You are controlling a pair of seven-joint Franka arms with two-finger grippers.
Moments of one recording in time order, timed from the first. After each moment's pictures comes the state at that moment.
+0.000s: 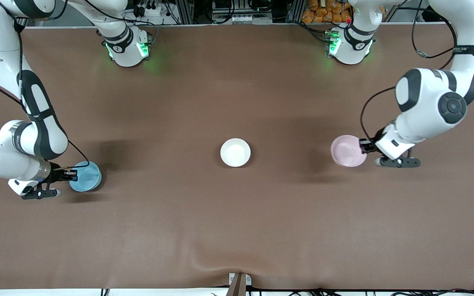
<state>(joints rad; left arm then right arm) 0.09 0.17 -0.28 -2.04 -0.10 2.18 -0.13 -0.24 0.62 0.01 -1.80 0.02 2.34 -0.34</state>
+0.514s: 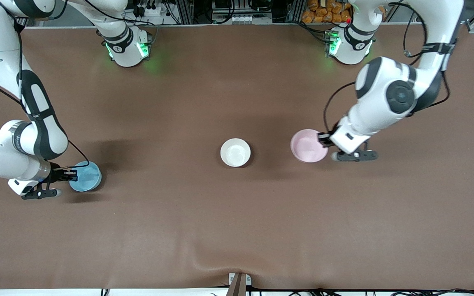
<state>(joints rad) -0.01 0.23 -0.40 -1.94 -0.10 2.16 -0.40 -0.24 0.62 0.01 -1.80 0.02 2.34 -0.34</state>
